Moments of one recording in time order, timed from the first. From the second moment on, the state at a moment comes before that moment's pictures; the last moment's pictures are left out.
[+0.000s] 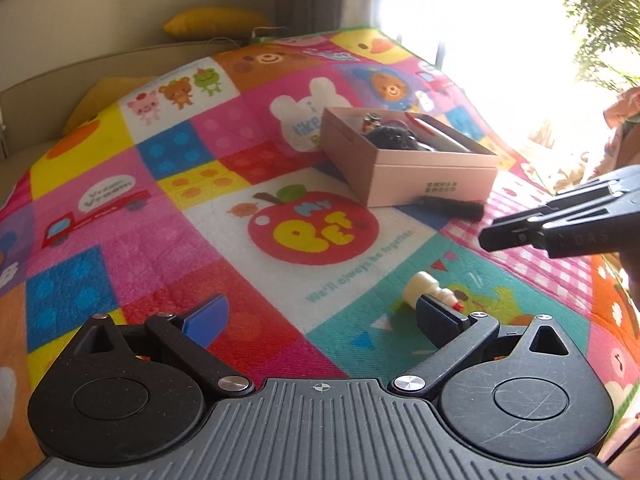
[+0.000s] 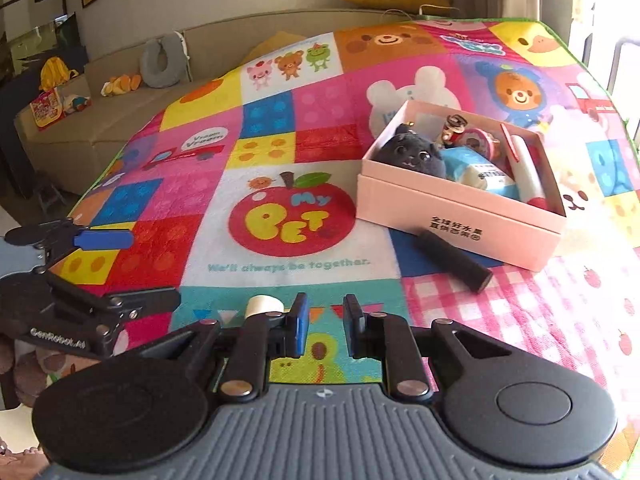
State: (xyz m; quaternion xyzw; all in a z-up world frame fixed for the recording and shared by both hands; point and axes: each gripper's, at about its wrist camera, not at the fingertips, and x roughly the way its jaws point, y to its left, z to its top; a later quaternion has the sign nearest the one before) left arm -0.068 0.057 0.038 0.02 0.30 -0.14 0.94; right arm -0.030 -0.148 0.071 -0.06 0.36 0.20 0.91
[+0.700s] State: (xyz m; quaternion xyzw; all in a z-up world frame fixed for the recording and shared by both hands) left arm -0.038 -0.012 0.014 0.06 0.35 -0.29 0.89; right arm -0.034 -0.219 0.037 -0.03 0.34 0.08 0.94
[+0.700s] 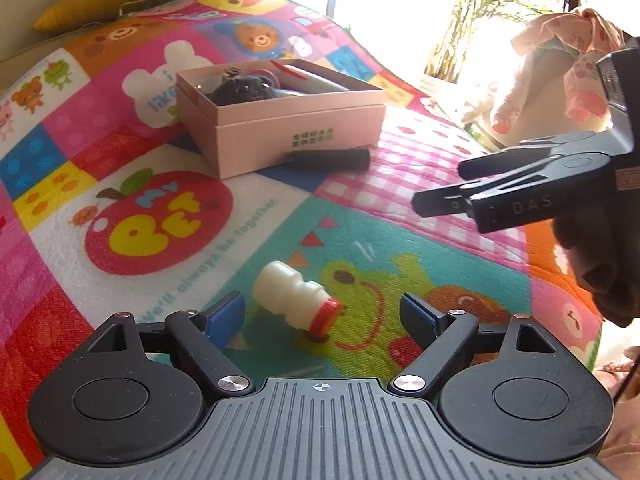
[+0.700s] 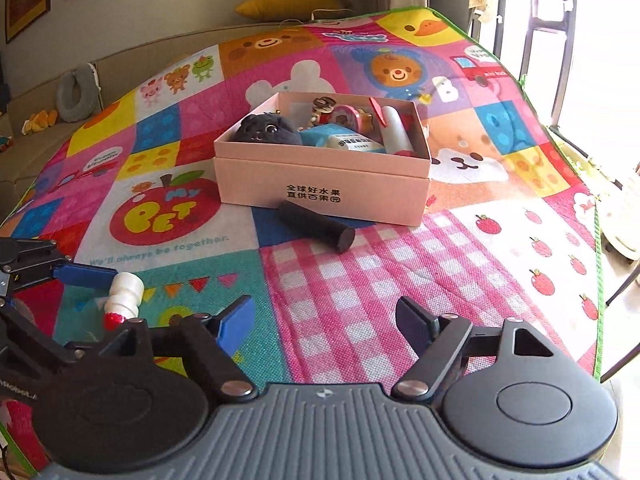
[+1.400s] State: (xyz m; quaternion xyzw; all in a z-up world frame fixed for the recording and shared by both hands) left arm -0.046 -0.022 0.016 0.10 0.34 -0.24 0.90; right arm -0.032 -0.237 0.010 -0.01 0.35 0.03 0.94
